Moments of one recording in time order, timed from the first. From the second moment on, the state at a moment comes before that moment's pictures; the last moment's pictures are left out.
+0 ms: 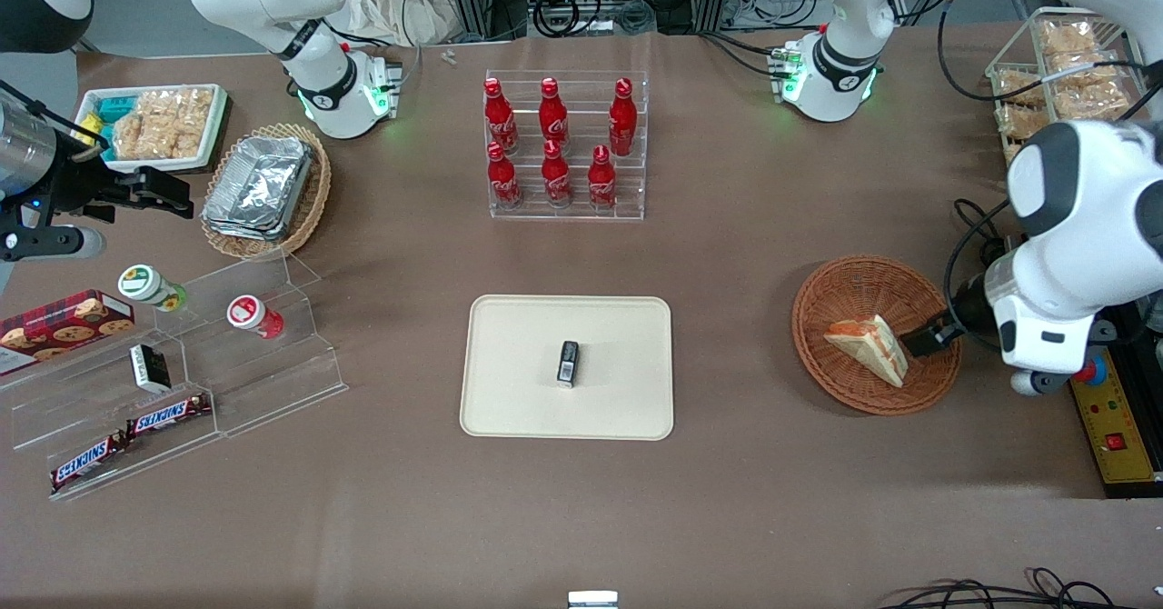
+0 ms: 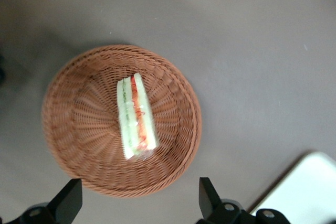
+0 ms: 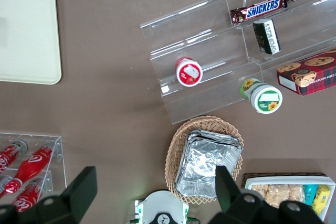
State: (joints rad) arm 0.15 0.28 -0.24 -1.73 0.04 2.00 -0.80
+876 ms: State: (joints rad) arm 0.14 0.44 -0.24 -1.79 0.15 2.12 -1.19
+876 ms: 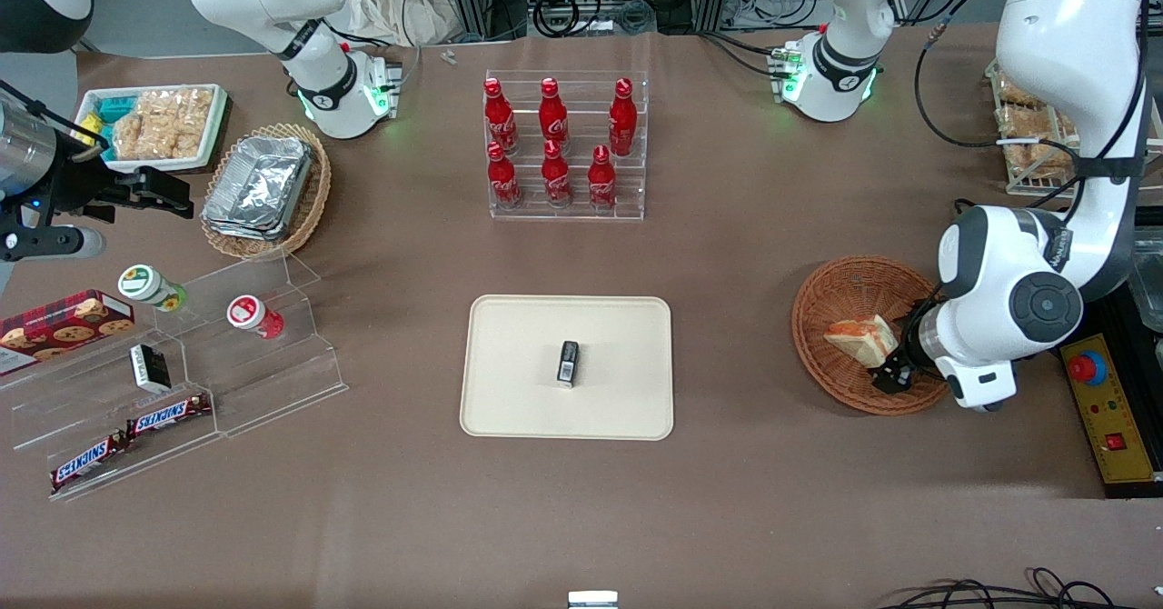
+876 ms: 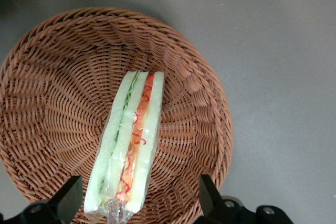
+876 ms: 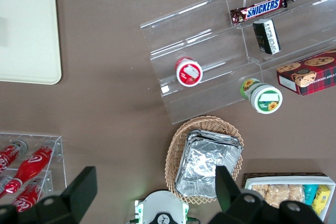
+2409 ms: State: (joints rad) arm 0.14 0.46 -0.24 -1.88 0.15 2.20 -1.20
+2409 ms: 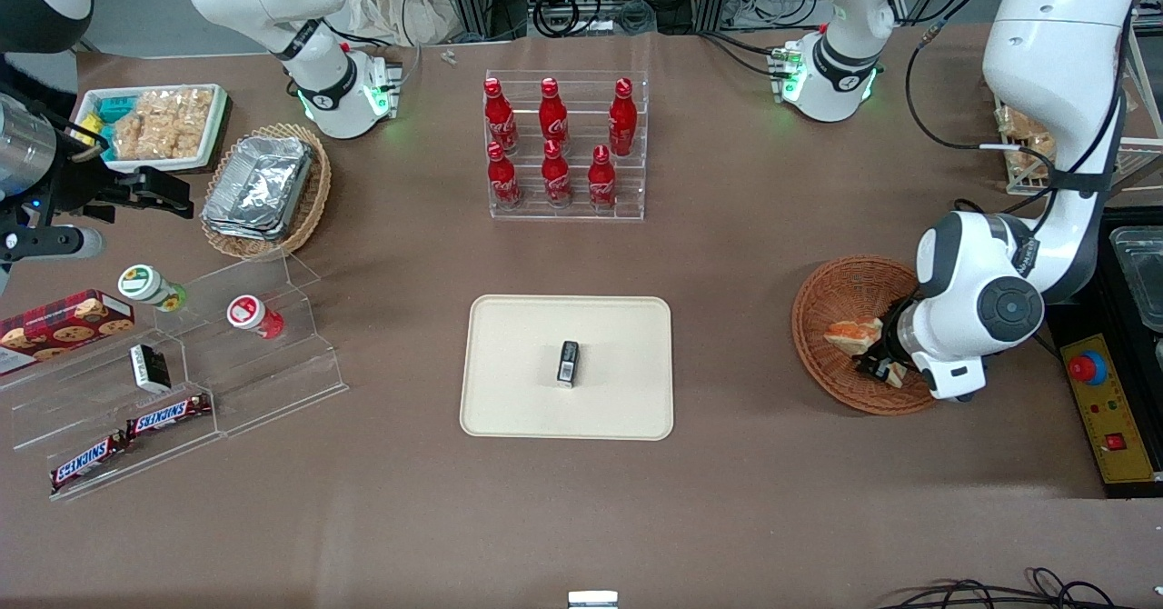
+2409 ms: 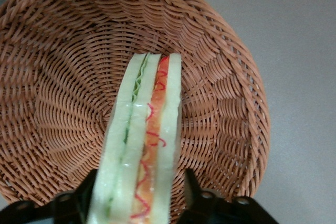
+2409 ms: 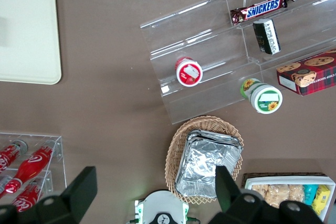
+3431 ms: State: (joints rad) arm 0.15 0.44 -0.24 -1.69 0.16 2.04 -1.15
